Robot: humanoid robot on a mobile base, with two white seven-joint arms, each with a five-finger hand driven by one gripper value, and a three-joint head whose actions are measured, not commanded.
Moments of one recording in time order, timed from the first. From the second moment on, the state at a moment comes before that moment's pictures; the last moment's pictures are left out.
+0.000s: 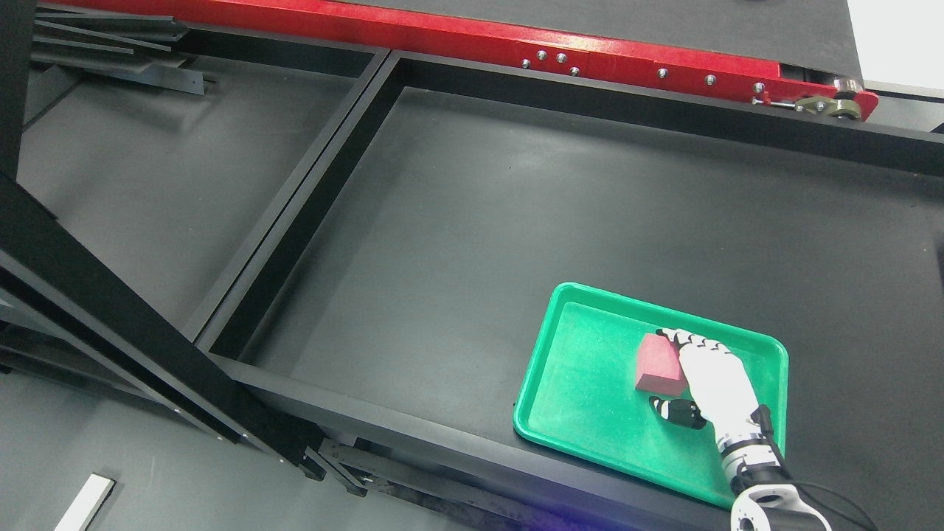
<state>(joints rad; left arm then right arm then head) -0.07 0.00 0.09 0.00 0.00 -0.10 -0.08 0.14 -0.03 0.14 -1.66 1.21 -0.02 0.21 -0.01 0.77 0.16</state>
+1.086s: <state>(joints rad) -0.07 0.00 0.09 0.00 0.00 -0.10 -0.08 0.14 -0.03 0.04 -1.67 1.02 -0.28 -0.02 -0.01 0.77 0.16</state>
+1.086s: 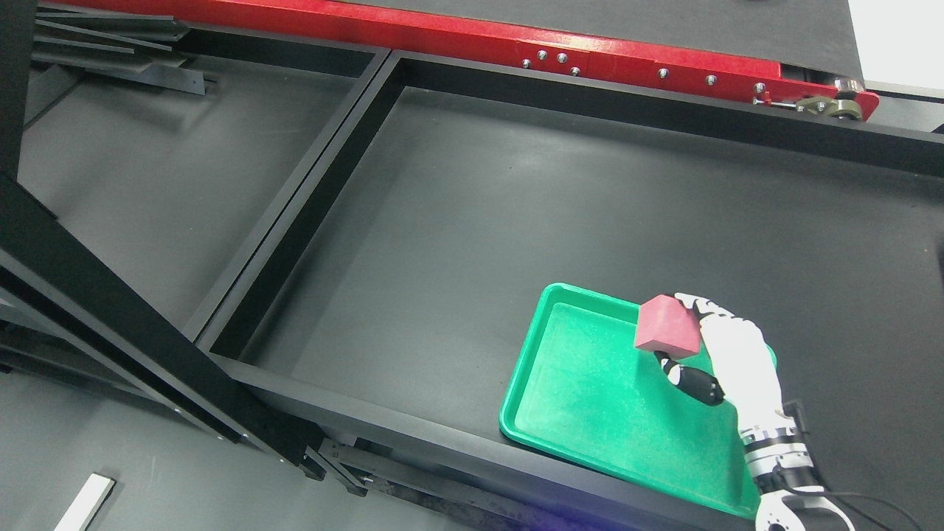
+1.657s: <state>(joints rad) -0.07 0.00 0.09 0.00 0.00 -0.10 -0.08 0.18 -0.01 -0.02 -1.70 0.97 -0.32 -0.21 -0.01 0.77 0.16</state>
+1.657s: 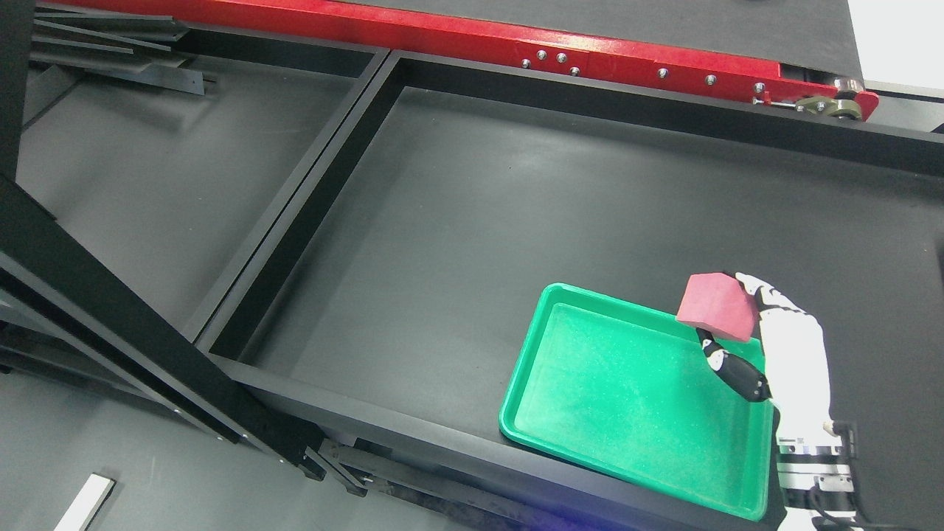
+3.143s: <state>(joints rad) -0.07 0.00 0.09 0.00 0.00 -0.10 -0.08 0.20 0.00 -0.05 -1.72 0.94 -0.32 -0.22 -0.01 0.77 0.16</state>
